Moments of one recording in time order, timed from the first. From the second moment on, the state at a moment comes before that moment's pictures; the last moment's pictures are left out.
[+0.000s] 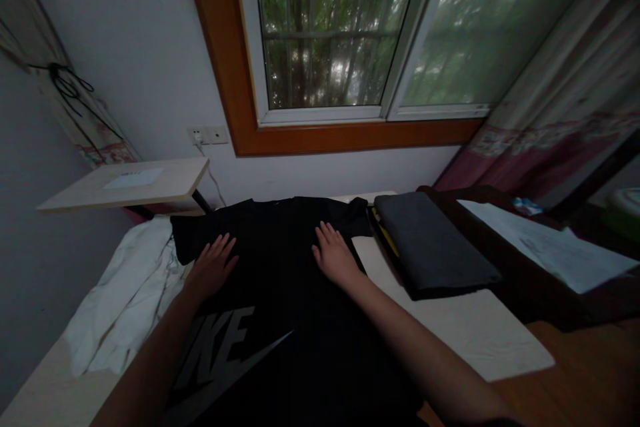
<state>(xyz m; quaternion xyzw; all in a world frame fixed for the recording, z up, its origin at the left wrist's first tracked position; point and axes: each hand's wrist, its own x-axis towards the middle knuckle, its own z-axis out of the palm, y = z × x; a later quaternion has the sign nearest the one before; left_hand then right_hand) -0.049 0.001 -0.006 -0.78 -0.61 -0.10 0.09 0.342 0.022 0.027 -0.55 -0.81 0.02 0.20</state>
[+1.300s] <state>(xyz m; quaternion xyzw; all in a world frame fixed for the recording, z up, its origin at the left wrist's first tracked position) -0.052 0.002 -0.011 -0.78 -0.61 -0.10 0.09 0.440 -0.042 0.034 -0.52 -0.84 -0.06 0.14</state>
